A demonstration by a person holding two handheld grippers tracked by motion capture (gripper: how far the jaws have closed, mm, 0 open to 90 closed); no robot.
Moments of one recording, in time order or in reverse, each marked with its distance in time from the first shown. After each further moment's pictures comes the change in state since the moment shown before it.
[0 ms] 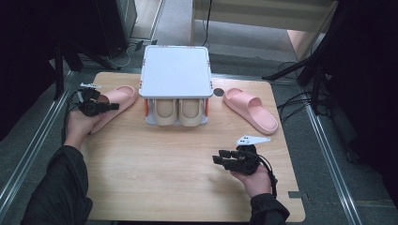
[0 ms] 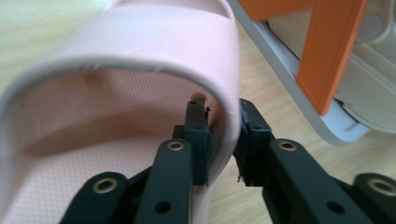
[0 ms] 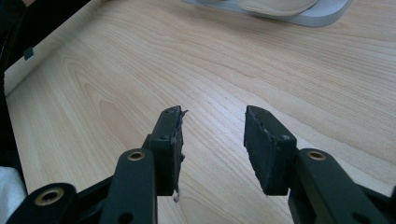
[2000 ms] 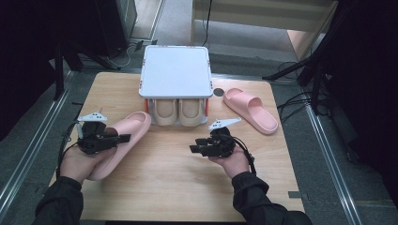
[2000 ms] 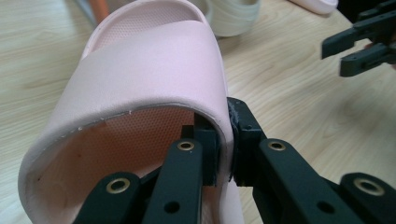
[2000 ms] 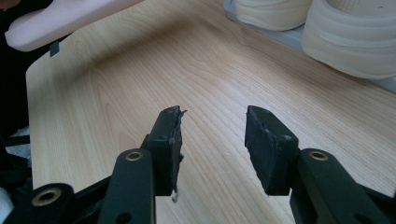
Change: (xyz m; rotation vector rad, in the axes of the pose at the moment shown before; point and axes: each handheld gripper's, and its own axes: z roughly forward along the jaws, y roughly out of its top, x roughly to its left) left arm -0.154 -0.063 -0.093 0.016 -0.174 0.102; right arm 0.016 0.056 0.060 0.076 0.121 -0.106
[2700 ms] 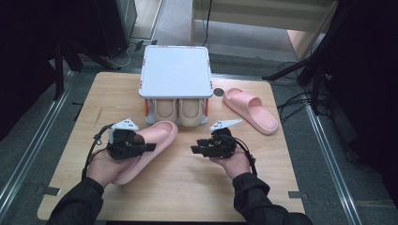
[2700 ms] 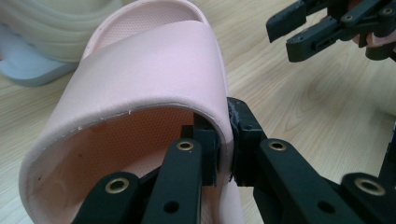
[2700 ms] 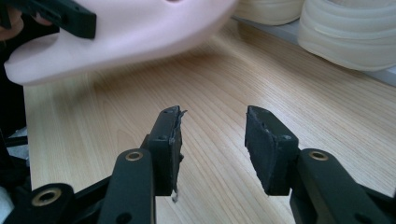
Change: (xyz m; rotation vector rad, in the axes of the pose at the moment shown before) left arm -0.052 0.004 0.050 0.071 -0.097 0.119; right arm -0.001 -0.004 -0.003 0.007 -0.013 0.017
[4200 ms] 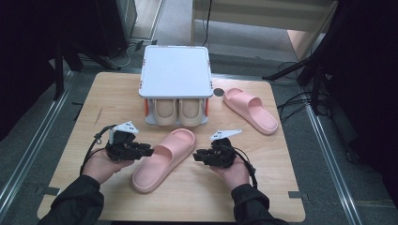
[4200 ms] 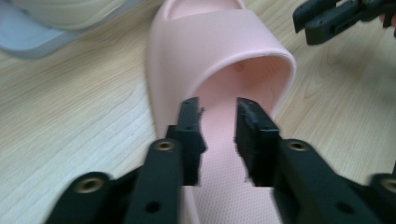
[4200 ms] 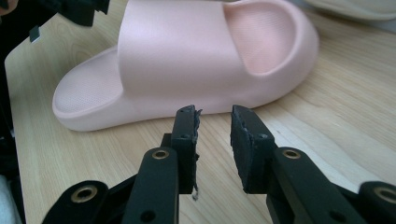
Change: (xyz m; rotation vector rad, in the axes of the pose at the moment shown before) left arm 0.023 -0.011 -0.001 0.084 0.007 0.028; right arm 0.009 -0.026 0.009 0.026 -0.039 0.033
